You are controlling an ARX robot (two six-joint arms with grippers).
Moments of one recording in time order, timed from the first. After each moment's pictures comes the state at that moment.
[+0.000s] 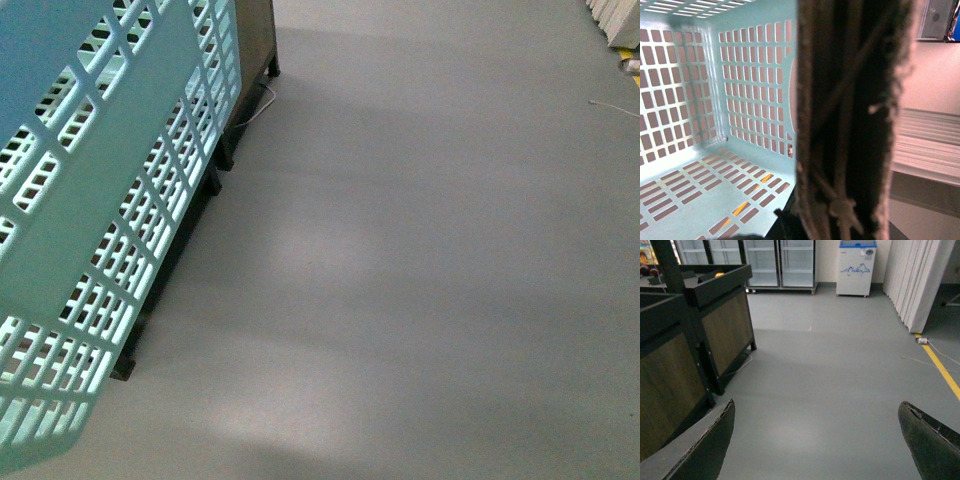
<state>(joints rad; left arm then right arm) -0.03 1.00 0.83 -0.15 0.11 -1.51 0.00 0.00 0.02 0.00 0.00 0.00</state>
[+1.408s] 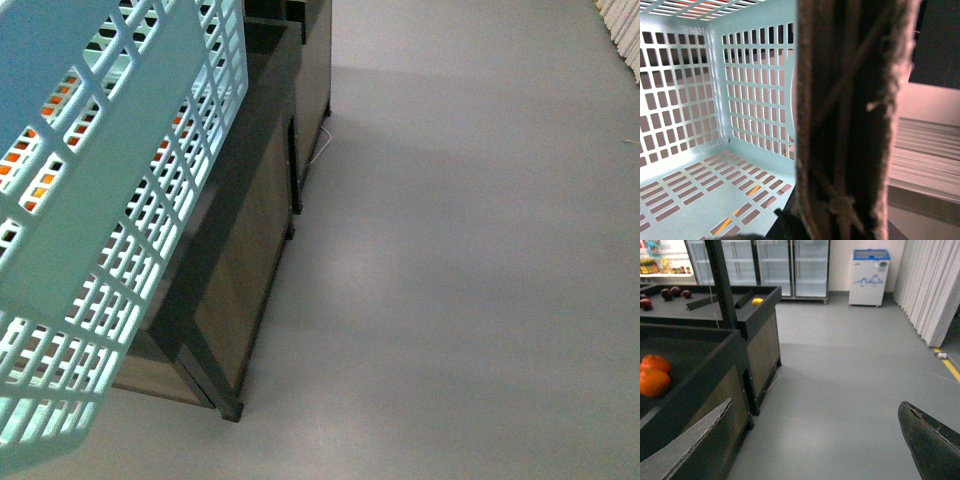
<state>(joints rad) -0.04 1.00 0.83 -0.15 0.11 -1.51 0.00 0.00 0.02 0.00 0.00 0.00</state>
